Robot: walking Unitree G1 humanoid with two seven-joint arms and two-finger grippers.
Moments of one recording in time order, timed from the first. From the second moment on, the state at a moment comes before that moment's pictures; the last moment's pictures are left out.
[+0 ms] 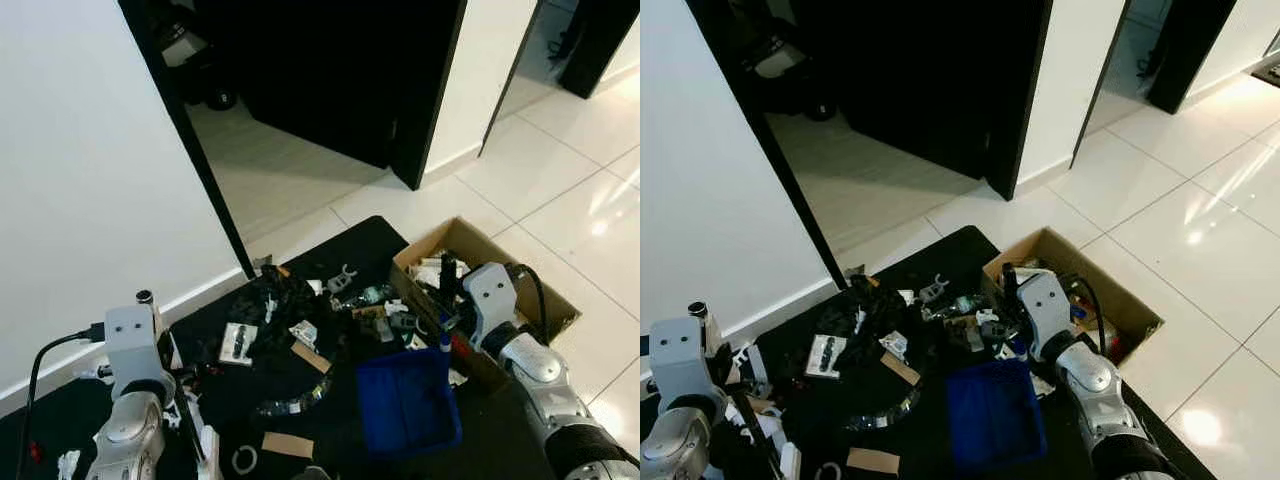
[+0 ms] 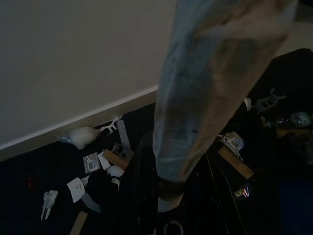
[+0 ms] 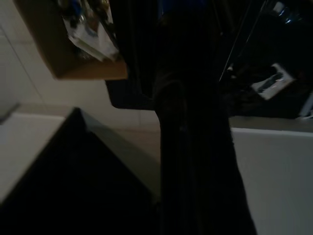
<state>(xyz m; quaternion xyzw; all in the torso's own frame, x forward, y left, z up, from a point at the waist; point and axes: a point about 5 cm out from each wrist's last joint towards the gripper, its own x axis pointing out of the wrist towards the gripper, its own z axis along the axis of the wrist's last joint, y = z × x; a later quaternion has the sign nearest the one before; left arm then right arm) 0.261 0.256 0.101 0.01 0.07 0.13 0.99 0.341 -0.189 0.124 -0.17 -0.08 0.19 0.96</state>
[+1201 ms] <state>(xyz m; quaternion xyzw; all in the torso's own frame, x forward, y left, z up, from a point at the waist) 0.258 0.290 0.076 -0.03 0.07 0.19 0.98 0.338 -0.138 0.118 -0.16 -0.10 0.27 0.95</state>
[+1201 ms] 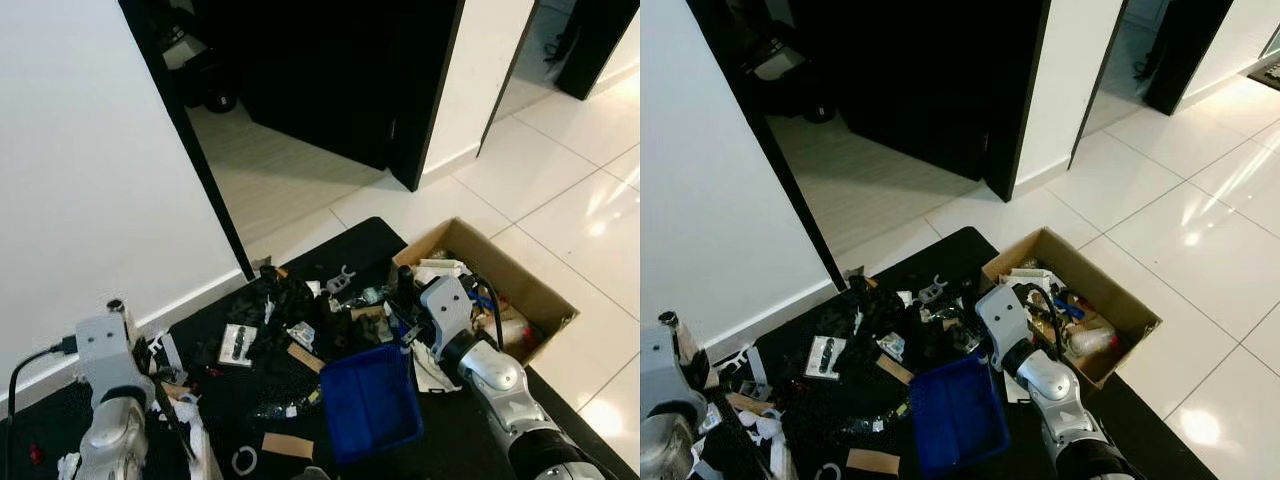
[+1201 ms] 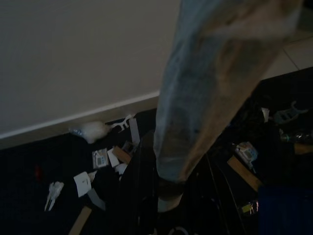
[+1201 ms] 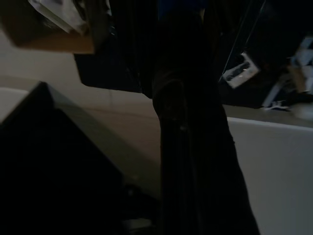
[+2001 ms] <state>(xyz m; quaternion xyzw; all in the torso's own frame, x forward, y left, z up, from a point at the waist) 0.254 0.298 0.071 -0.12 0.02 0.20 0.97 0.342 -0.143 0.122 -0.17 -0.12 0.22 0.95</state>
